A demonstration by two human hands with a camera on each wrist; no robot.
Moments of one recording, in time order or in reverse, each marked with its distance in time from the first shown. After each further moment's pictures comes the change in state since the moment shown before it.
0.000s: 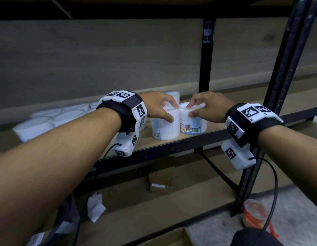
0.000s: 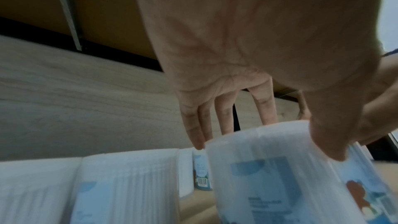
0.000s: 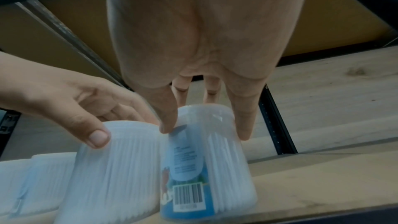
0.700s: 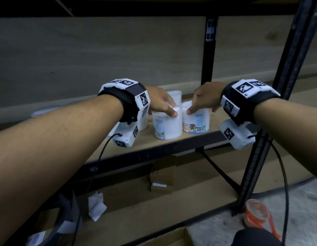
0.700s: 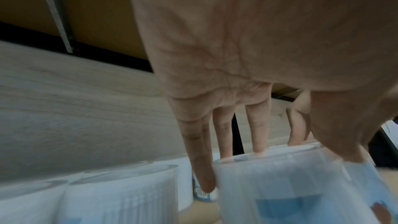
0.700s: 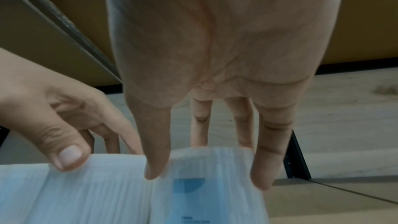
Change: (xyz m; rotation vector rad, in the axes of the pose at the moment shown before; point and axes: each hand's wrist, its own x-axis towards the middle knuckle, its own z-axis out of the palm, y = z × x) left_hand 0.007 0.007 -0.016 -0.007 -0.161 -0.072; right_hand 0.032 -0.024 -0.022 -0.204 -0.236 0.145
